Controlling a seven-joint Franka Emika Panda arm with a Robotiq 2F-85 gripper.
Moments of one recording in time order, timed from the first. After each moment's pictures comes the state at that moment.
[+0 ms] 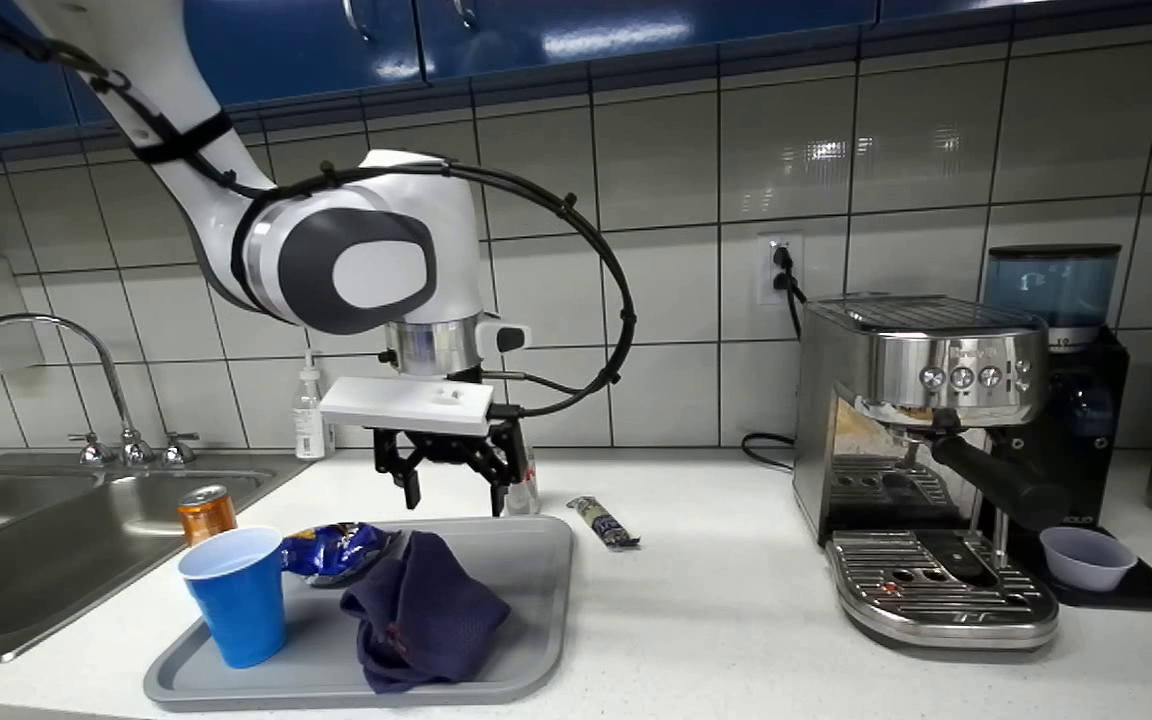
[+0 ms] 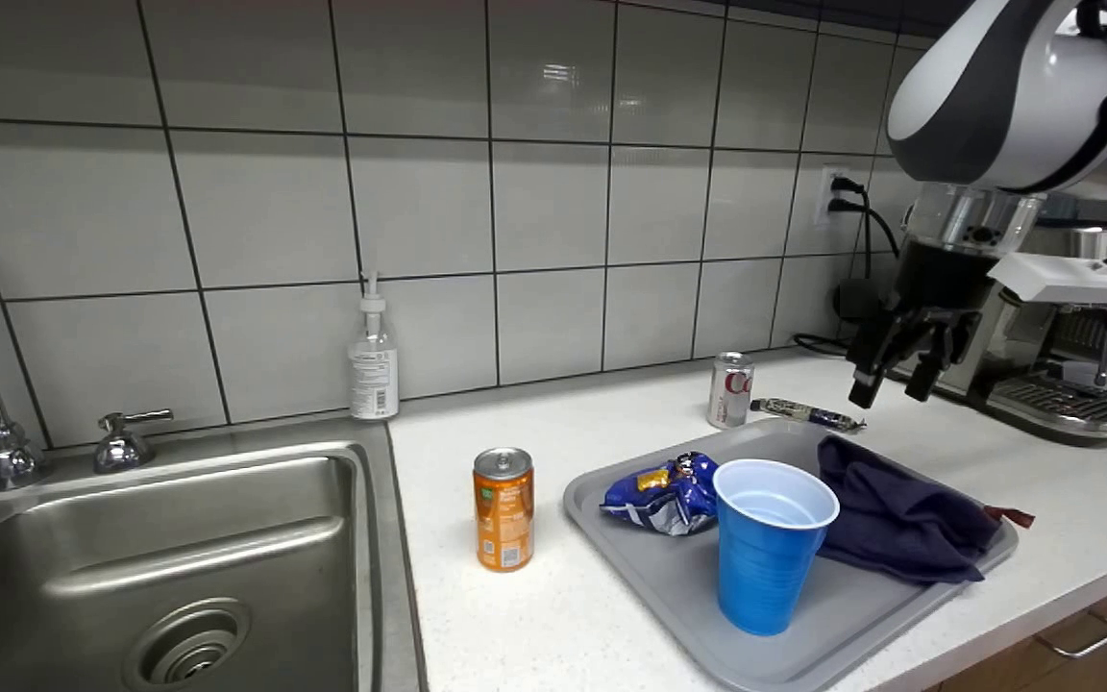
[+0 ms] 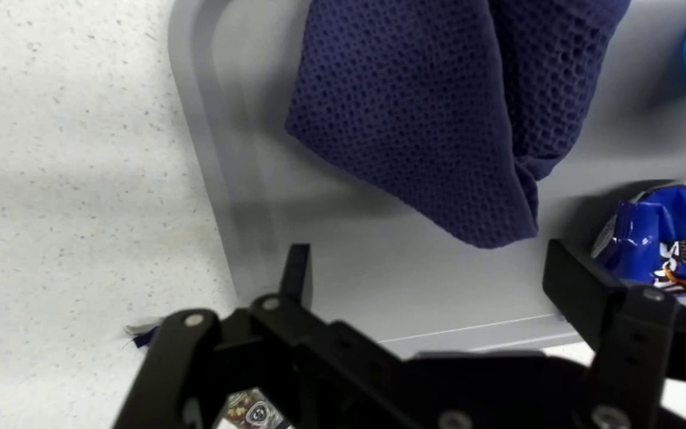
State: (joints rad) arm -0.10 0.00 -0.11 -2.63 0.27 2.71 -0.59
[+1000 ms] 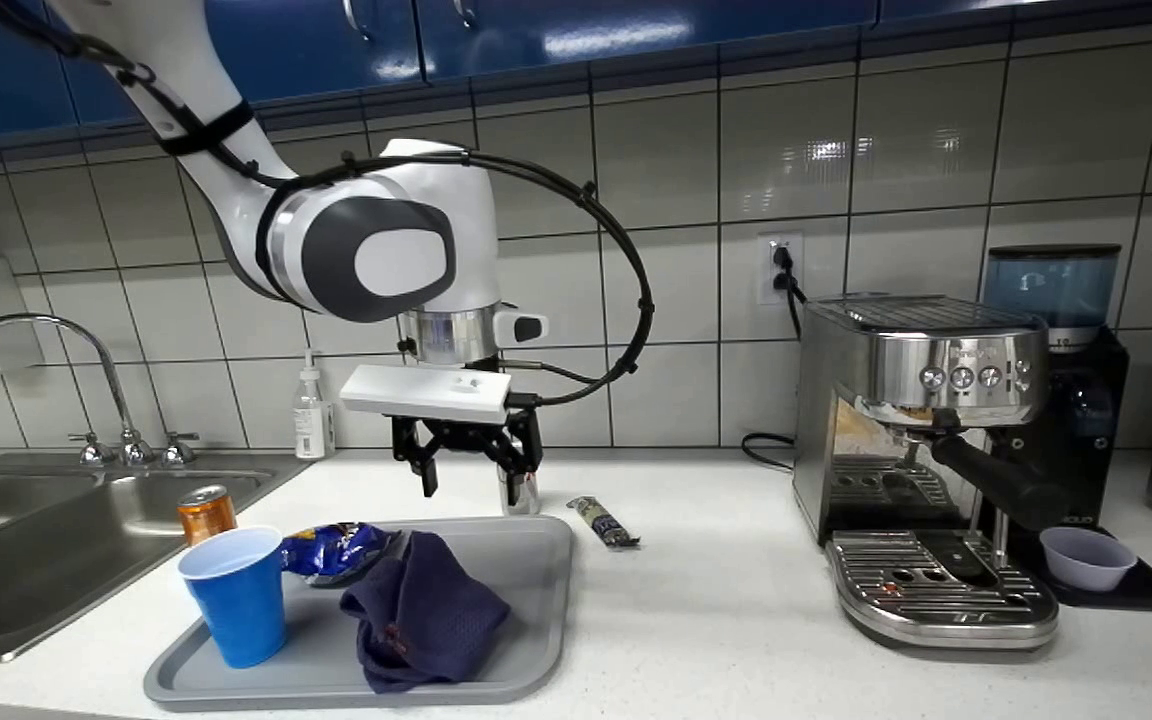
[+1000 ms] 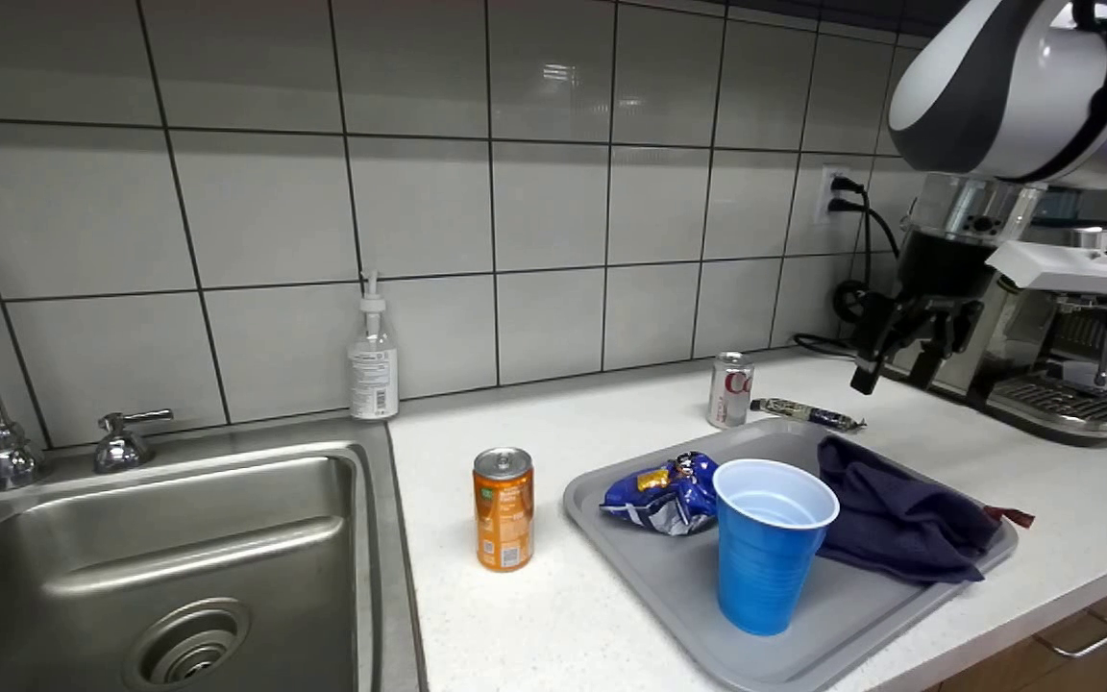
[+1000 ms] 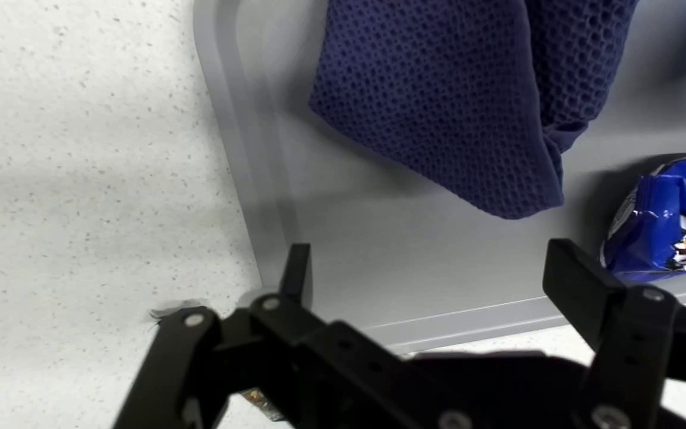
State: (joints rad) arm -0.11 0.01 -0.13 -2.59 0.27 2.69 -0.59
